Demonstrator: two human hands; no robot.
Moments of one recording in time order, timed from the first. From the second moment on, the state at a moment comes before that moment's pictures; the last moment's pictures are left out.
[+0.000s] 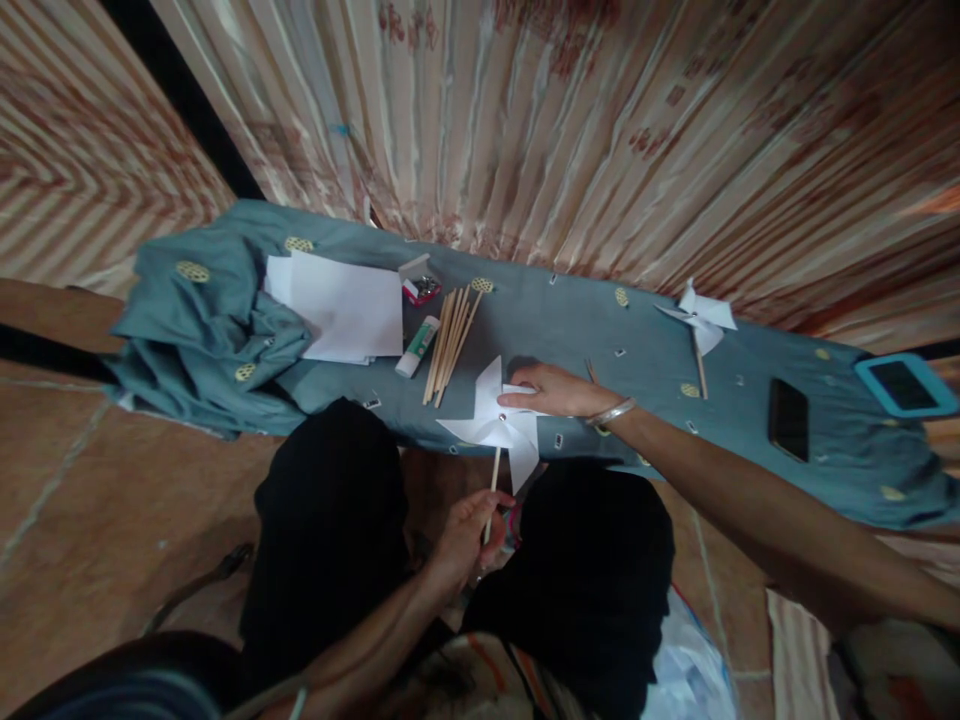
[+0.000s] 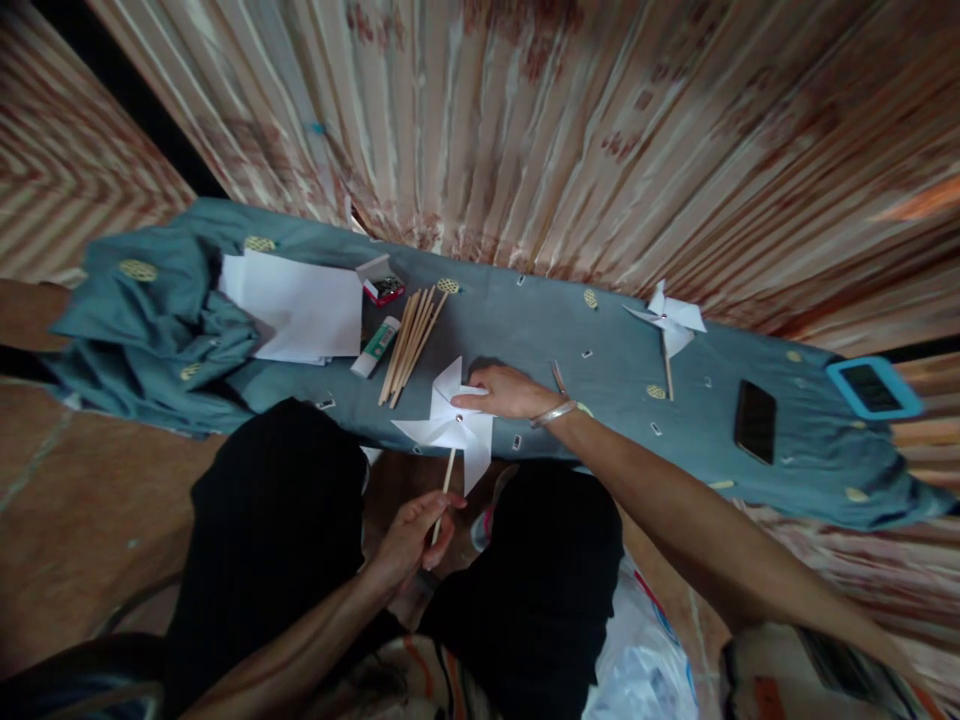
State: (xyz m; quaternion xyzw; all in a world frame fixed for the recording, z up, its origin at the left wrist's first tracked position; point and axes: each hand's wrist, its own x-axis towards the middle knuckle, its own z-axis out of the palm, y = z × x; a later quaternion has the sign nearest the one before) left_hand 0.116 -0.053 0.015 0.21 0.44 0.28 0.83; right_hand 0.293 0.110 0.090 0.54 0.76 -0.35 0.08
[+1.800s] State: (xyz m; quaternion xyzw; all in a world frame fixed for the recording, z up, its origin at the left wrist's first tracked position) left_hand 0.157 0.100 0.090 0.33 0.28 0.34 0.83; right_hand 0.347 0.101 0.081 0.63 0.29 -0.32 -0.64
